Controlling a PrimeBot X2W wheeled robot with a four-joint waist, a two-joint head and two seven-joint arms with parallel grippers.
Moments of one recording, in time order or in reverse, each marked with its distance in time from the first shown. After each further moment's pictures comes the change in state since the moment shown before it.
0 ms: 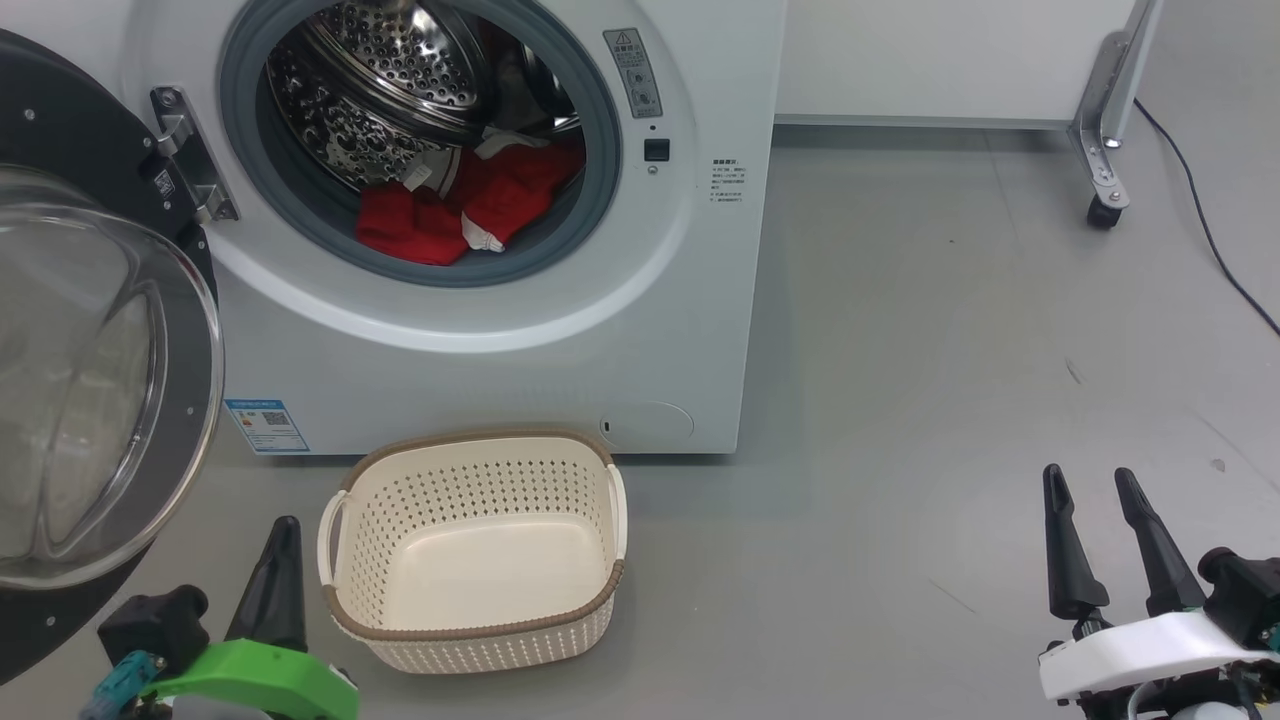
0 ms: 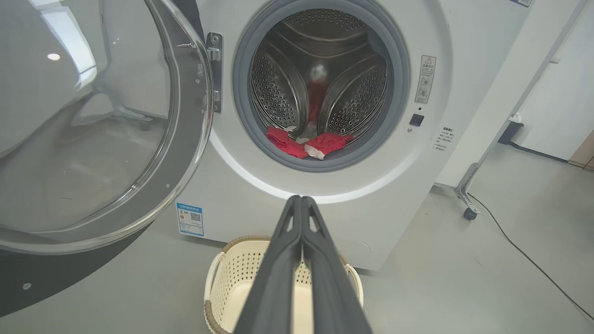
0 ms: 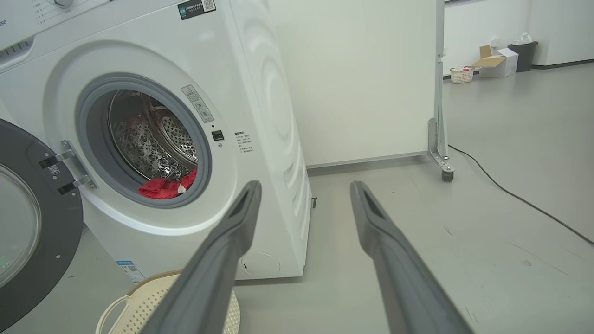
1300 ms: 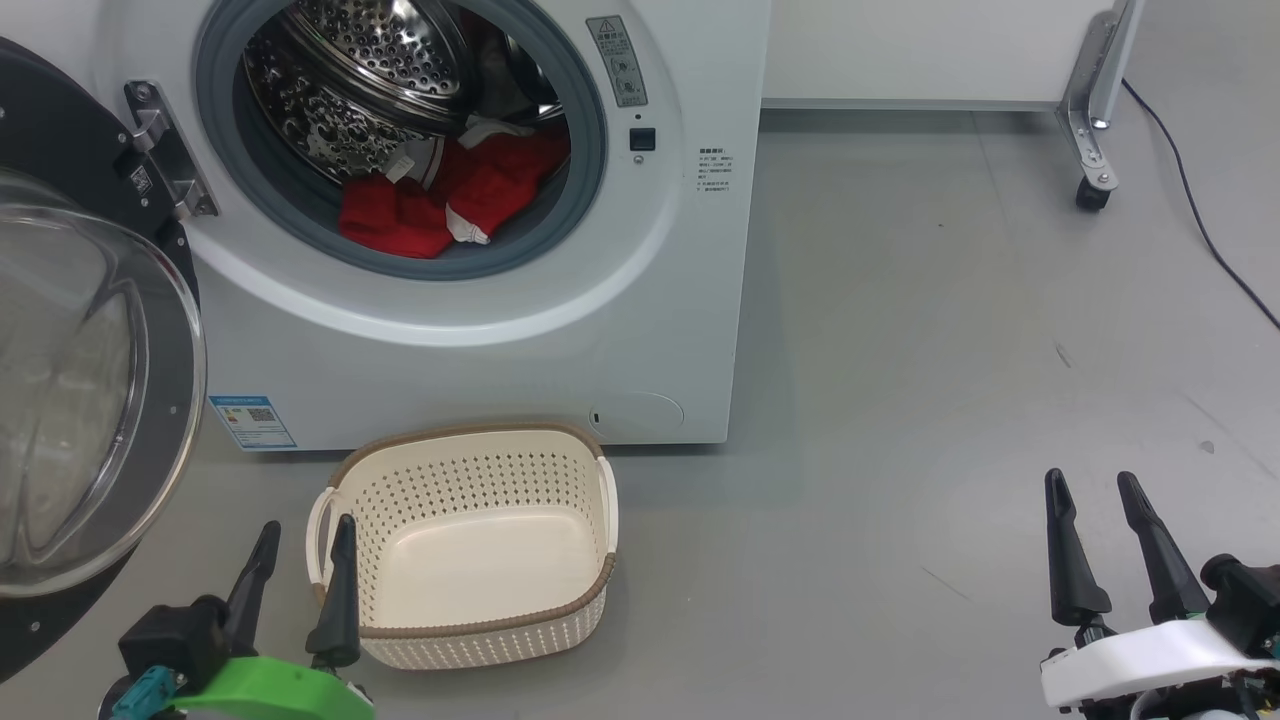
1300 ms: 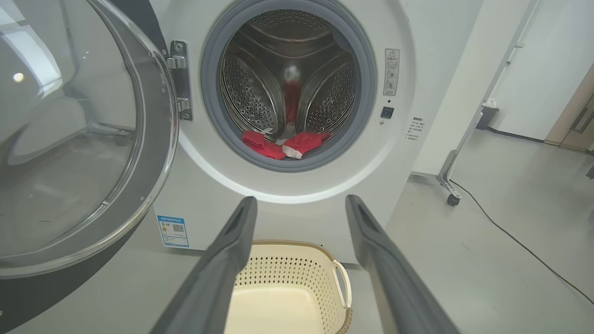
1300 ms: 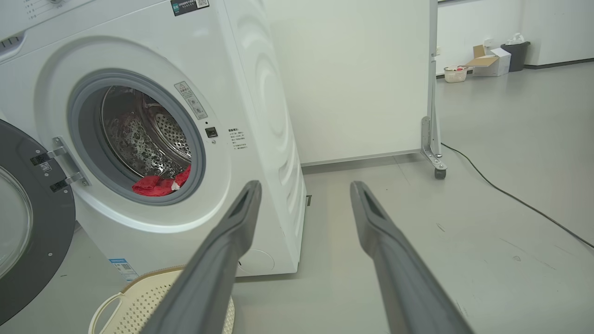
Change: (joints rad) left arm 0.054 -0.005 -0.013 -0.095 0.073 -0.009 -0.001; right arm 0.019 0.000 -0.005 -0.027 -0.012 0.000 0.000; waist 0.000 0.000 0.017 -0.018
